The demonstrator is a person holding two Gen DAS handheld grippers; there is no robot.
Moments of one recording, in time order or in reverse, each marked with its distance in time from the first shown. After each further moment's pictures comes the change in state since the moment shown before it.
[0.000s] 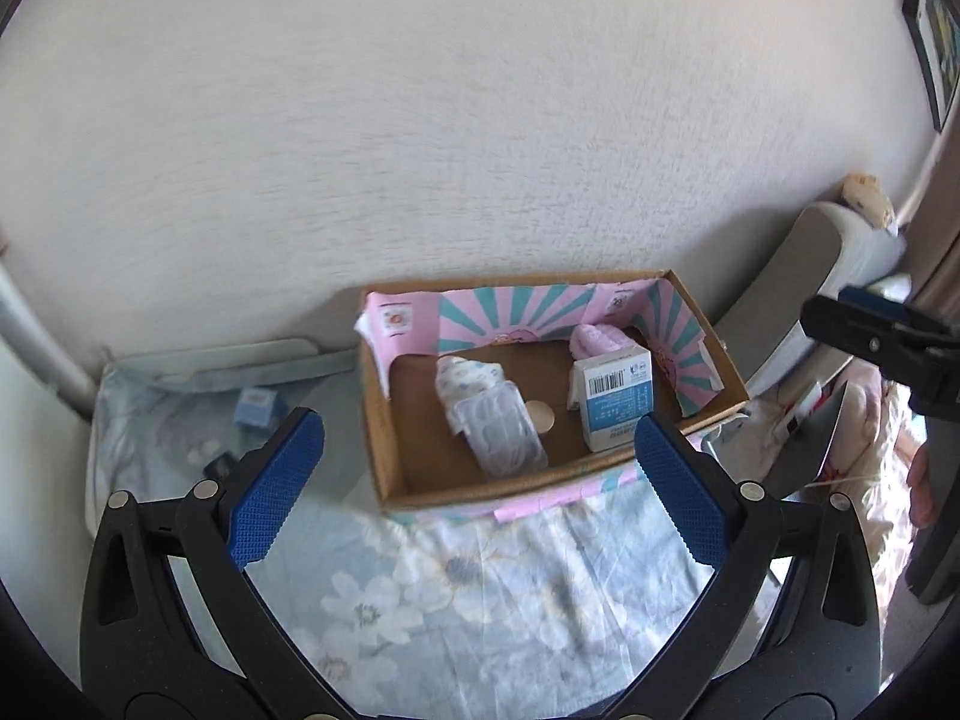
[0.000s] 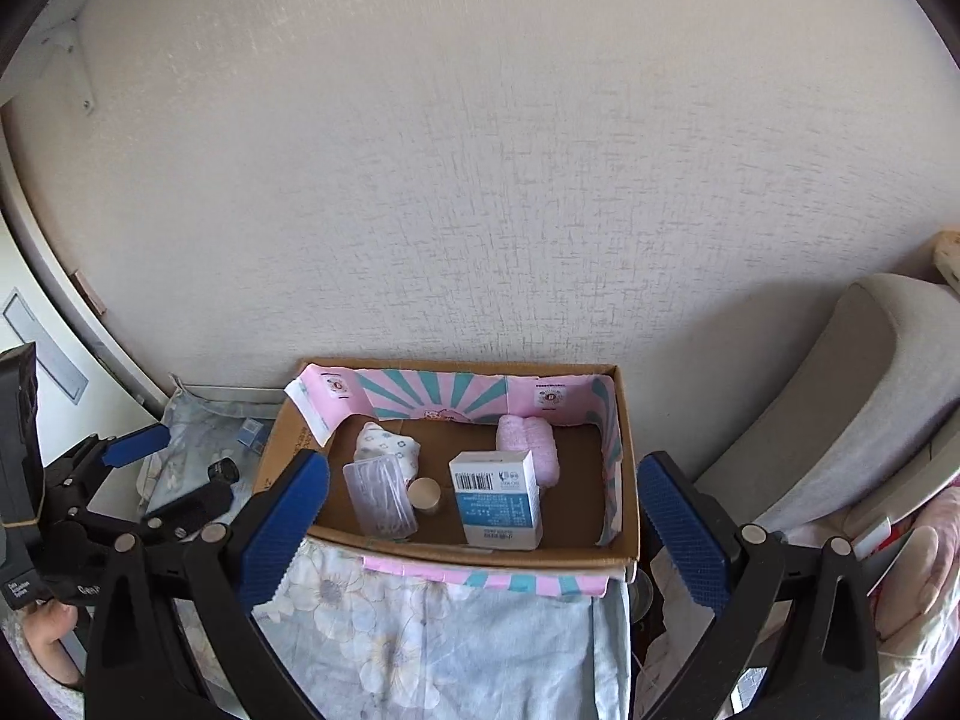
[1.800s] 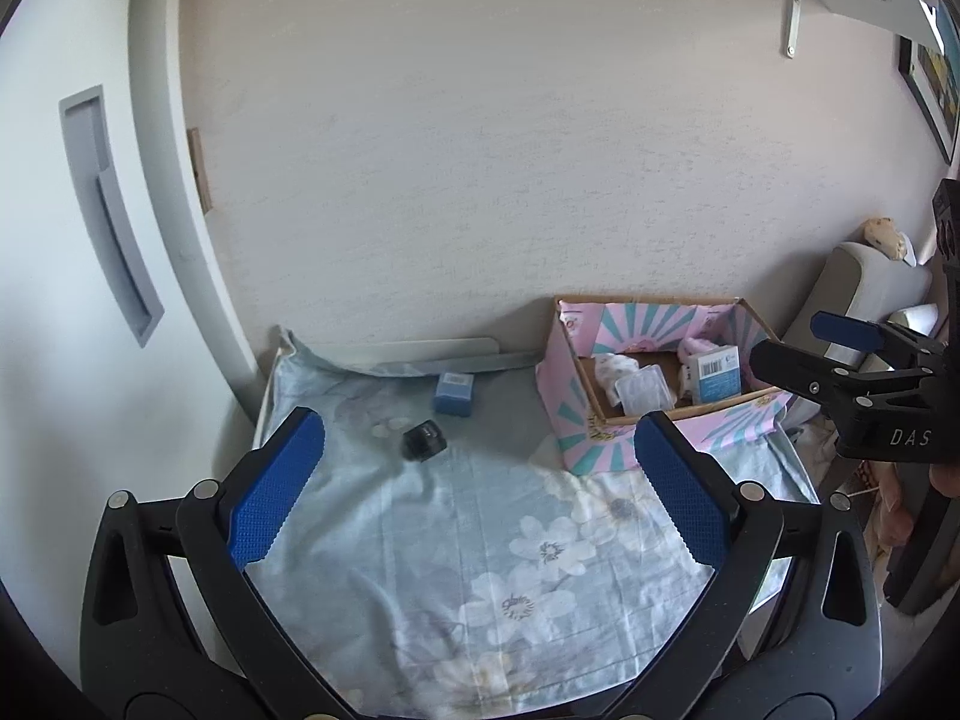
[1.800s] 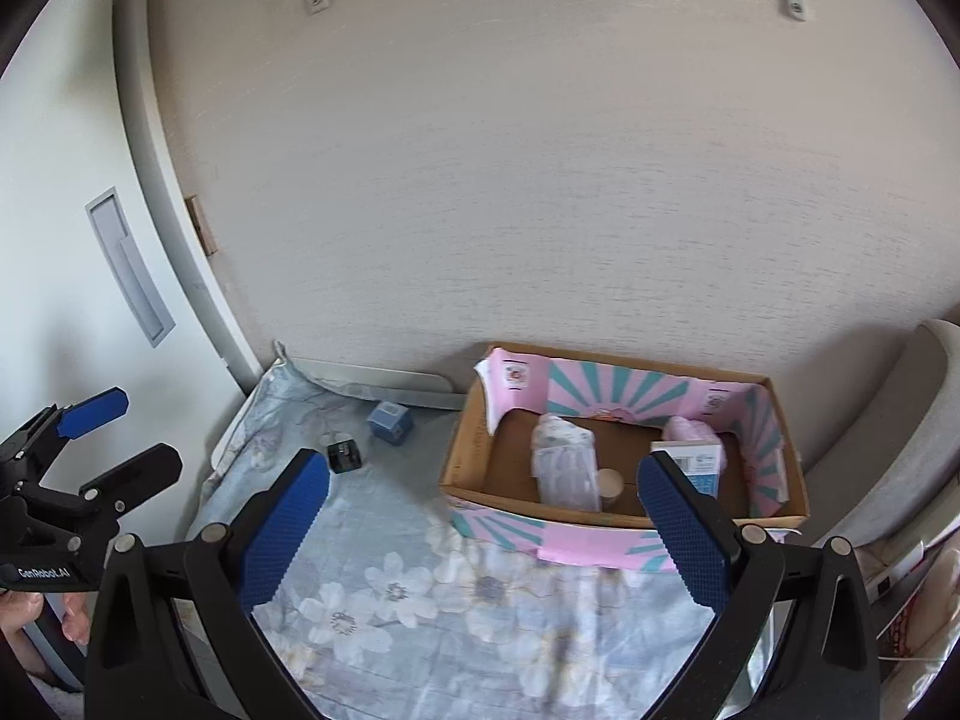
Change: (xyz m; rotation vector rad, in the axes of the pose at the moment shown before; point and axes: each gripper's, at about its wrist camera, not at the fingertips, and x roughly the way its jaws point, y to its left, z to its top) left arm -0.118 0.131 -0.074 -0.025 -0.185 0.111; right arm -0.001 0.175 -0.054 -0.166 -0.102 0.088
